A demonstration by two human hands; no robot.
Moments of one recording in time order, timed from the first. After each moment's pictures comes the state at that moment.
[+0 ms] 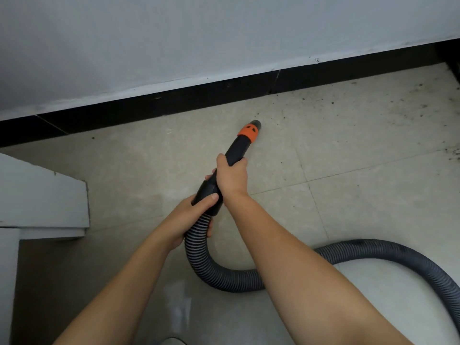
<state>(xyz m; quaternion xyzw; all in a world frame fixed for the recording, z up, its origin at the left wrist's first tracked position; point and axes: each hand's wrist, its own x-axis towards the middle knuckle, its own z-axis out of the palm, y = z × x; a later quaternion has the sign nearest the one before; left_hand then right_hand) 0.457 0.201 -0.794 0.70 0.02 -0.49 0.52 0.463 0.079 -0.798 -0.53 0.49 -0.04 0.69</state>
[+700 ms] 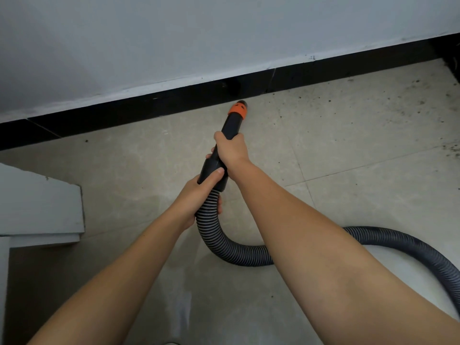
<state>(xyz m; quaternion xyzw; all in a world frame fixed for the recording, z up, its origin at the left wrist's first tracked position) 0.476 0.156 -0.790 0.71 0.03 -0.45 0.55 0.505 0.040 -0.793 -0.56 0.46 0.01 0.69</state>
